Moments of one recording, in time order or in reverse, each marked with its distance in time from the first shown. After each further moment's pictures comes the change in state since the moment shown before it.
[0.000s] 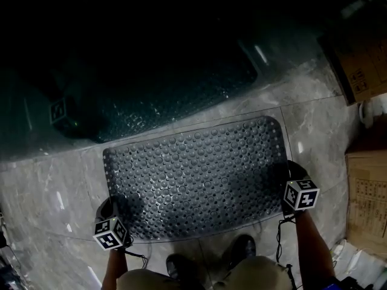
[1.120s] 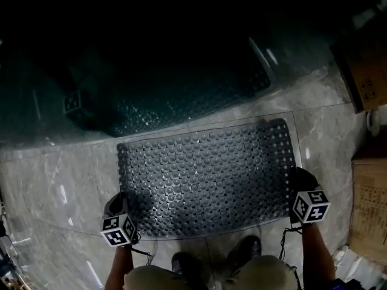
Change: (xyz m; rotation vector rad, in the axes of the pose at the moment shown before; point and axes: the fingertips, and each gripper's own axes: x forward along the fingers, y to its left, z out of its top) left arm -0.006 -0.002 0.004 0.006 -0.012 -0.028; right arm -0.036 0.028 0.030 -0.058 -0.081 -0.003
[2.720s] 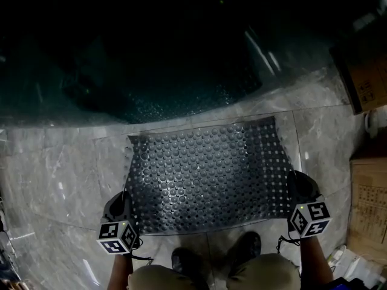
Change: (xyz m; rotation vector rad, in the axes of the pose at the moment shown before) left arm -0.053 -0.034 0.039 -0.005 -0.089 -0.109; right arm -0.051 0.053 0.039 -0.071 -0.088 0.046
